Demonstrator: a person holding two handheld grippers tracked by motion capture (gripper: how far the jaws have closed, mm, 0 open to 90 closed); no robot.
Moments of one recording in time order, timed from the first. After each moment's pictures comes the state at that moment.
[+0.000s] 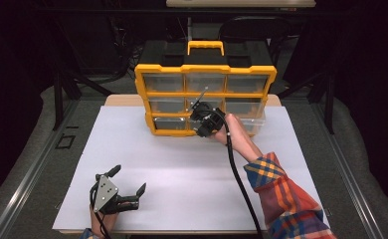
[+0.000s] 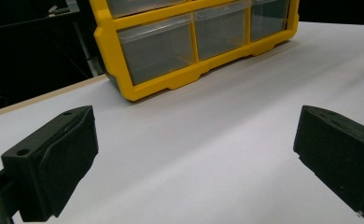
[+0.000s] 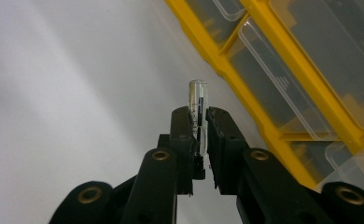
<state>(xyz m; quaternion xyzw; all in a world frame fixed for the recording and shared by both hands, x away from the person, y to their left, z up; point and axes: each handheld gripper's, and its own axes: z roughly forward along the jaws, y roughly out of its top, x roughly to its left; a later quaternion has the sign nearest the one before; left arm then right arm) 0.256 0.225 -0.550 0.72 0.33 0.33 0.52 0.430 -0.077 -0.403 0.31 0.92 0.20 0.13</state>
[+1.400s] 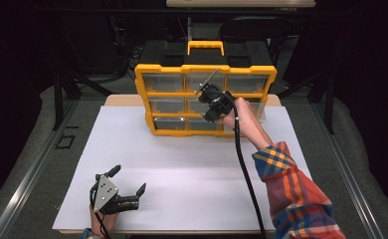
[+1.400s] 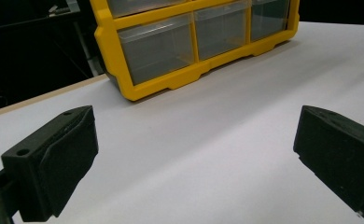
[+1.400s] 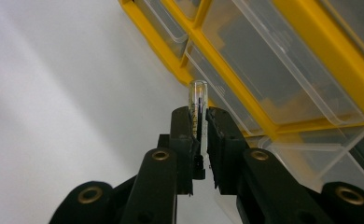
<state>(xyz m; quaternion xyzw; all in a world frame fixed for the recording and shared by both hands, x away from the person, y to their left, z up) 0.256 0.225 -0.550 0.72 0.33 0.33 0.52 0.447 -0.097 -0.361 0.33 0.91 0.21 0.15</state>
